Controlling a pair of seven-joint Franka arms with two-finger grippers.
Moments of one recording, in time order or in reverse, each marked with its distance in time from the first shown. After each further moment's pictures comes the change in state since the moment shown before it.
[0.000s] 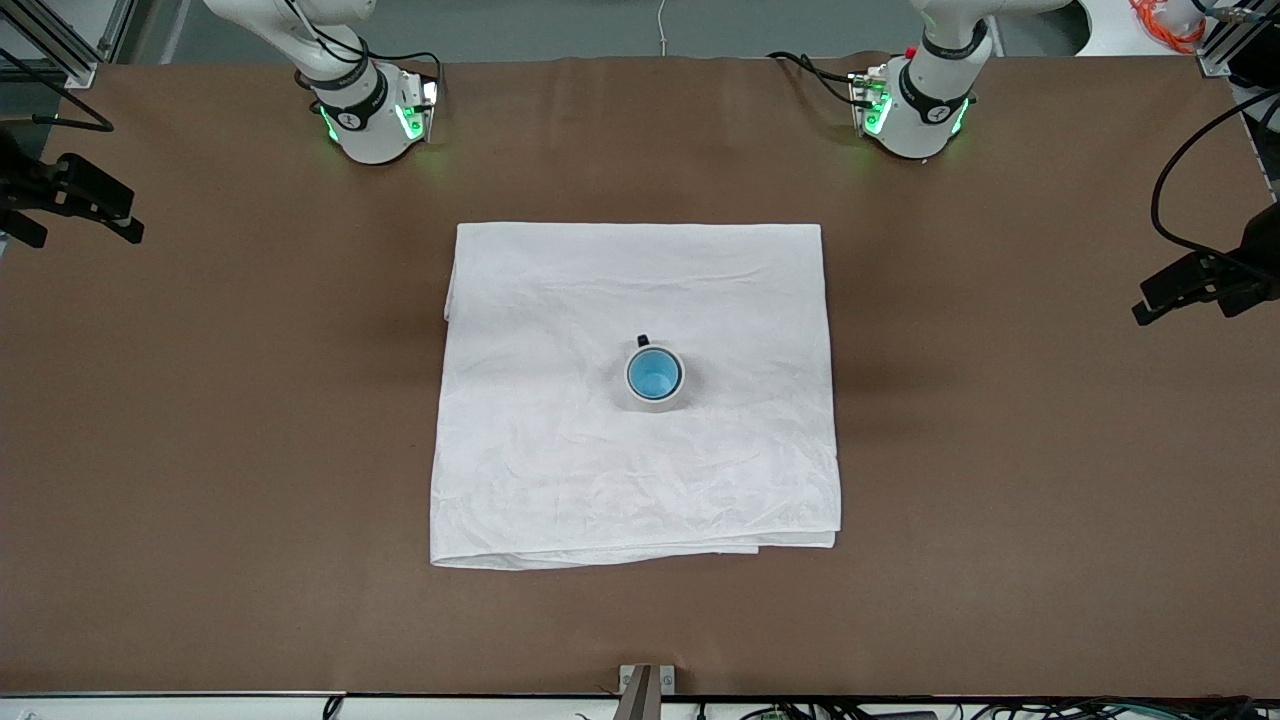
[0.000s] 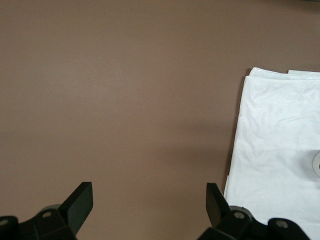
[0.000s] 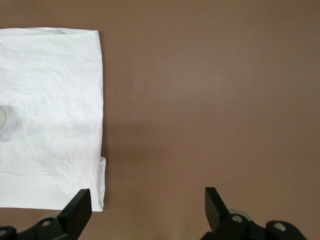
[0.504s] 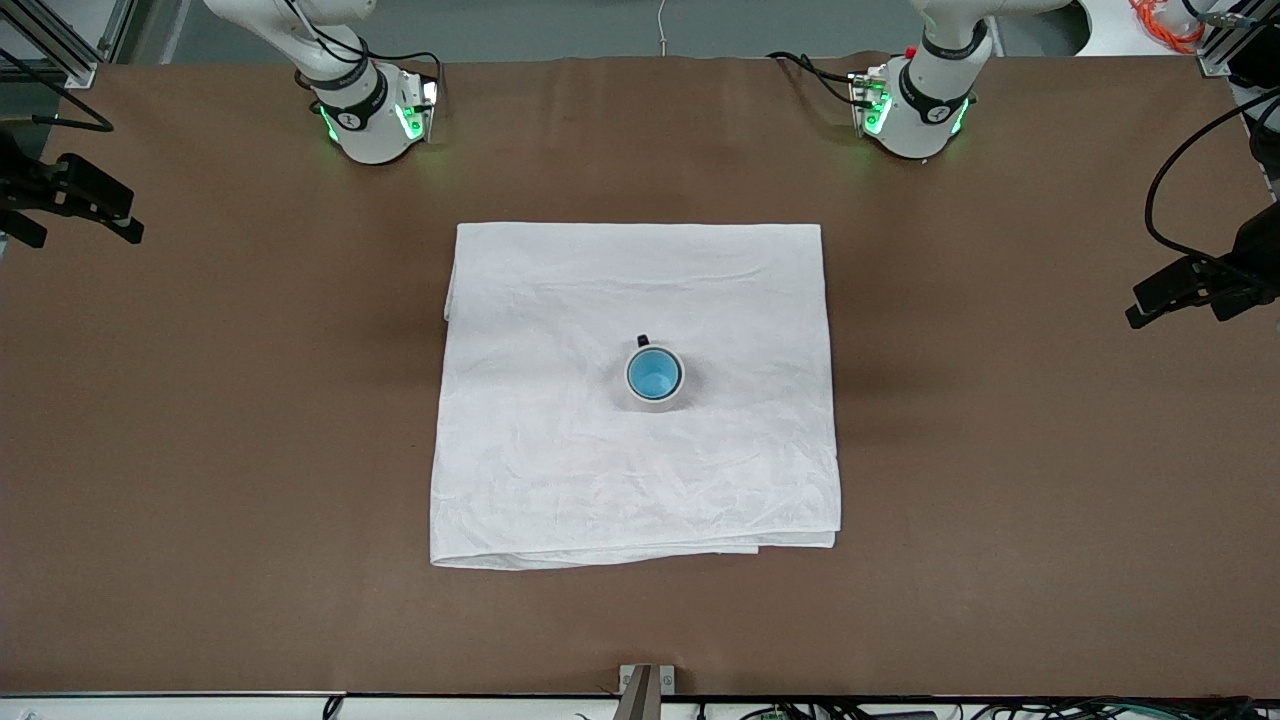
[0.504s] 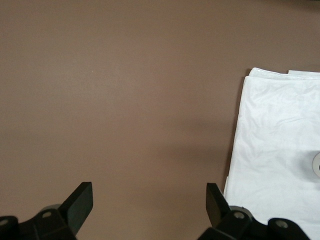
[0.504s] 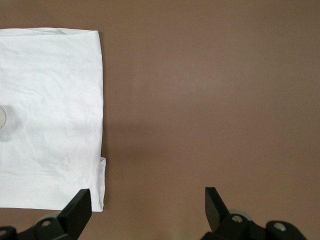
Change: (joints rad) left arm 0.004 0.030 -0.005 0.024 -0.001 -0.001 -0.002; right arm 0.000 0.000 0.000 0.000 0.000 0.000 0.000
